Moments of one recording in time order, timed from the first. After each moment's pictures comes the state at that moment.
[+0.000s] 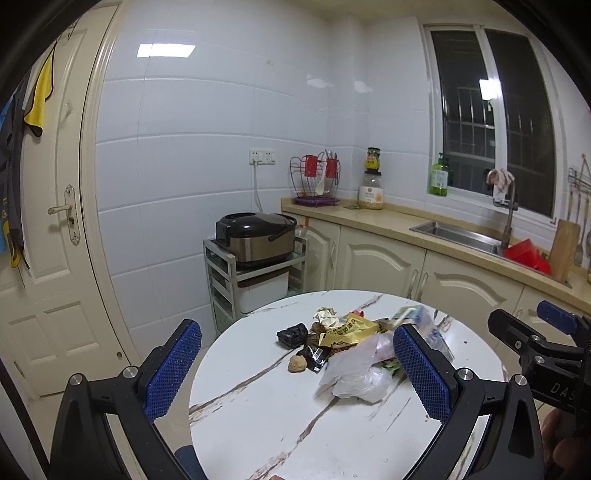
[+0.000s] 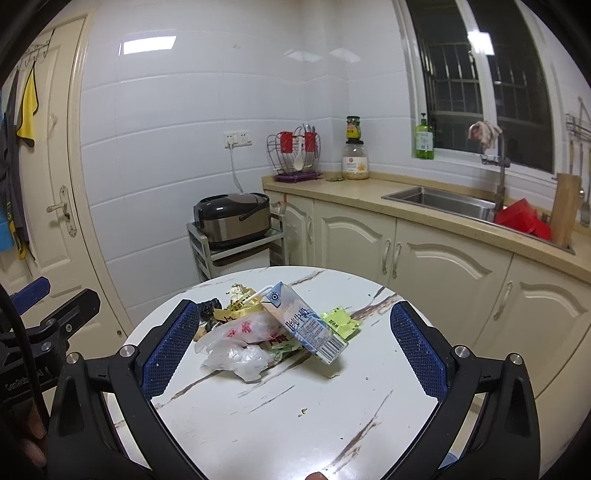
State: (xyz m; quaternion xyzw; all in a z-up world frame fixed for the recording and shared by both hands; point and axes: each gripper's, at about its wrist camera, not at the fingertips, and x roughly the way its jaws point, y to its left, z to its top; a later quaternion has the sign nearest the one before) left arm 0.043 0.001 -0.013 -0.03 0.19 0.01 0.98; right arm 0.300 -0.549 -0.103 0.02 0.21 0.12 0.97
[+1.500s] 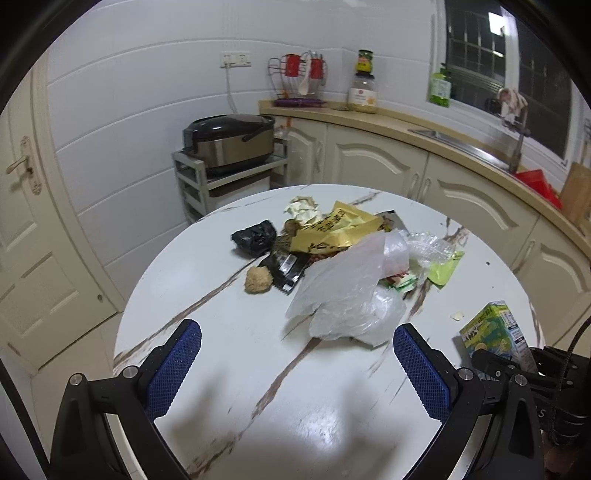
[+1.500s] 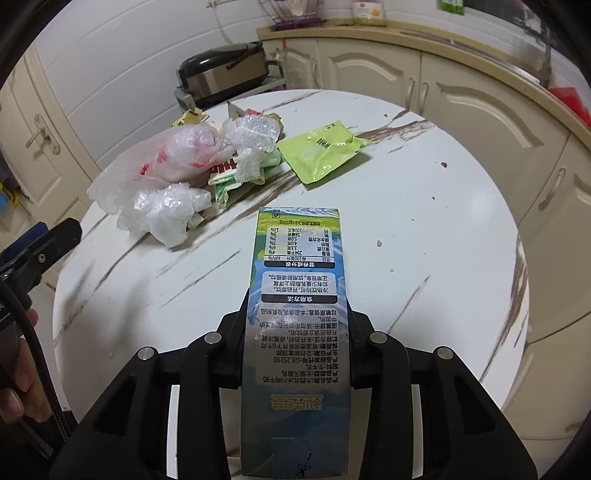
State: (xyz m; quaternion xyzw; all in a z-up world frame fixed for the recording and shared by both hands) left arm 0.161 -0.032 -0.083 -0.01 0.35 -0.02 0.94; right arm 0.380 -0.580 -0.254 0.03 0.48 0.16 0.86
